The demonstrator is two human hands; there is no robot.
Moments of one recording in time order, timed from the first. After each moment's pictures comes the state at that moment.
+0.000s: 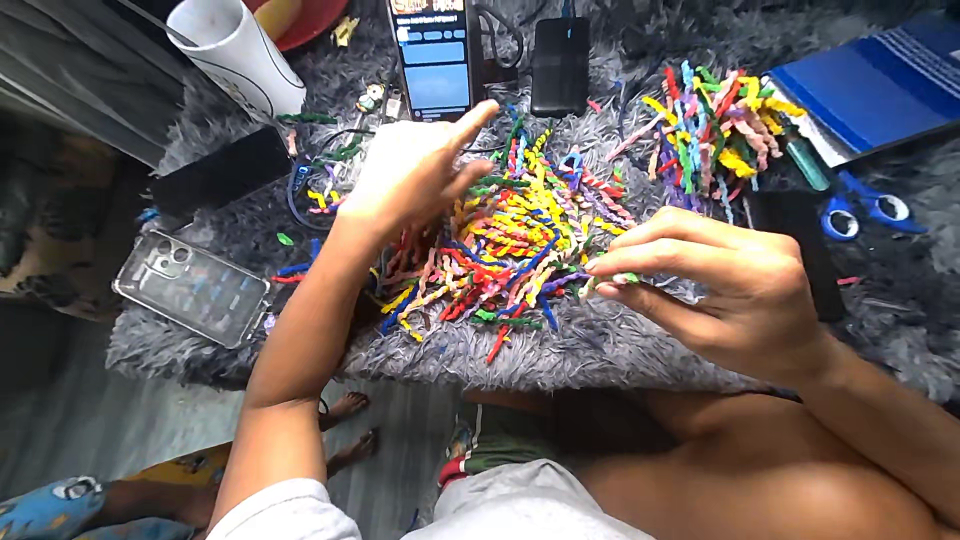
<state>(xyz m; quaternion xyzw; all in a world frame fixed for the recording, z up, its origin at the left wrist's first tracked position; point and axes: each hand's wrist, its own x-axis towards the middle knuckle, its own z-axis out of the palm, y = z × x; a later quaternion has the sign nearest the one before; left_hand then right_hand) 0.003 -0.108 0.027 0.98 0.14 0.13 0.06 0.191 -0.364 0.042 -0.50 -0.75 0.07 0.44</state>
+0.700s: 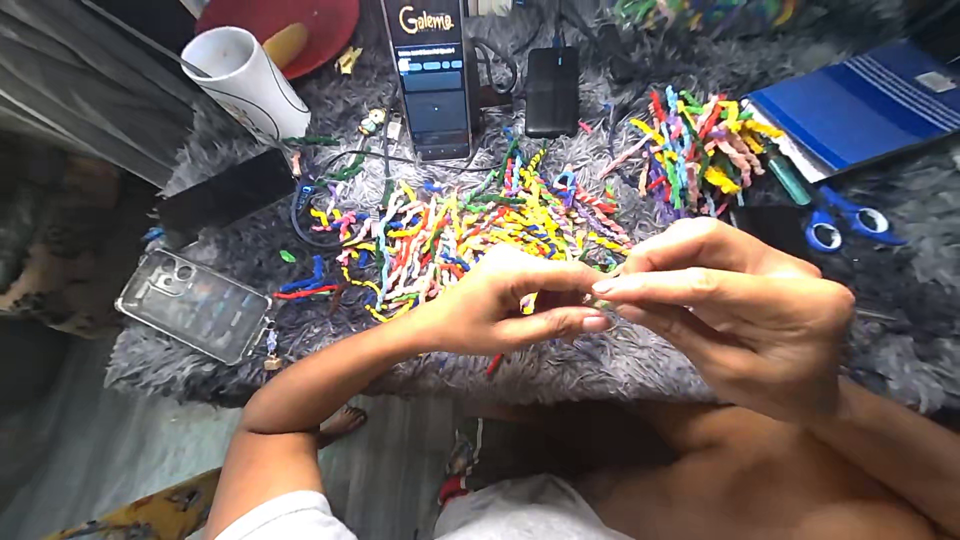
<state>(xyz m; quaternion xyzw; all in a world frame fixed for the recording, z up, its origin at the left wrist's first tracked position) 0.008 -0.216 0.030 0.77 -0.17 0.20 0.58 0.178 -0.372 0.050 -0.46 -0.69 0.13 0.54</state>
